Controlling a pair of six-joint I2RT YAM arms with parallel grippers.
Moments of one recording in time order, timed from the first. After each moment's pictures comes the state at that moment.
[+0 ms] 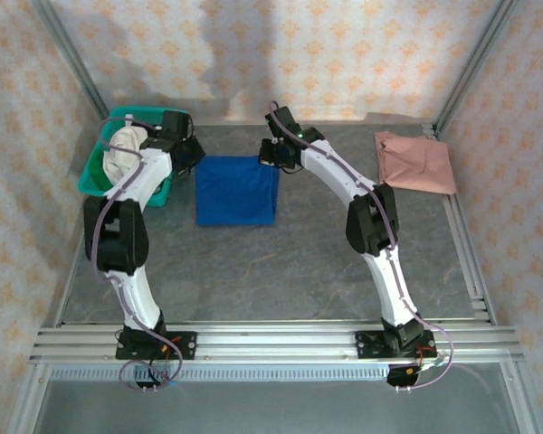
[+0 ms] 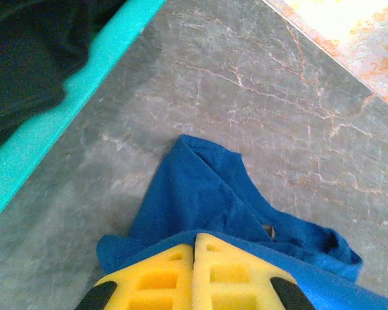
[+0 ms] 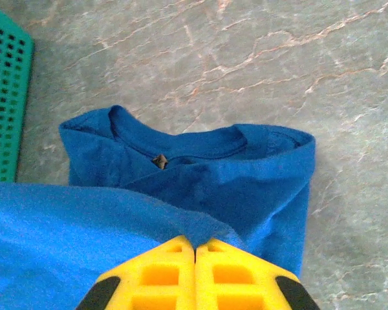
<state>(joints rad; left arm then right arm) -0.05 1.93 1.60 -0.59 -0.01 -0.69 0.55 2.34 2.24 -0.81 -0.08 0.62</state>
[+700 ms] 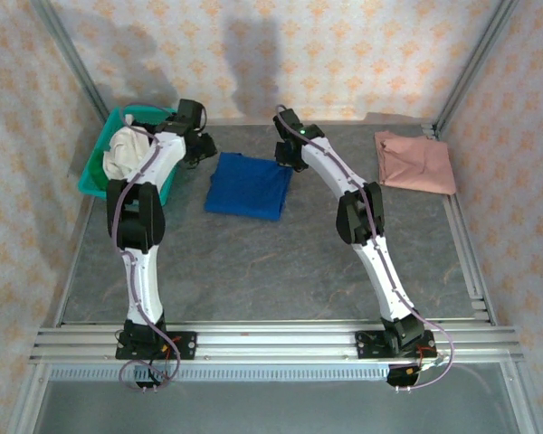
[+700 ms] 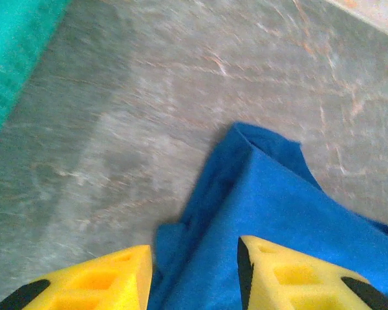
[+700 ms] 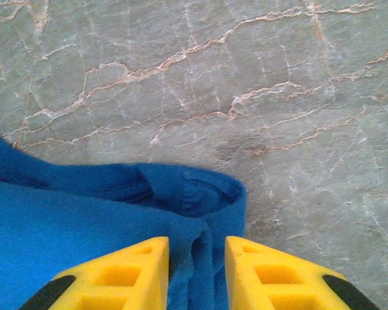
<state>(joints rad) -0.10 2.16 1.92 -0.78 0.00 -0.53 0.48 2.58 2.51 -1.01 0.10 0.55</state>
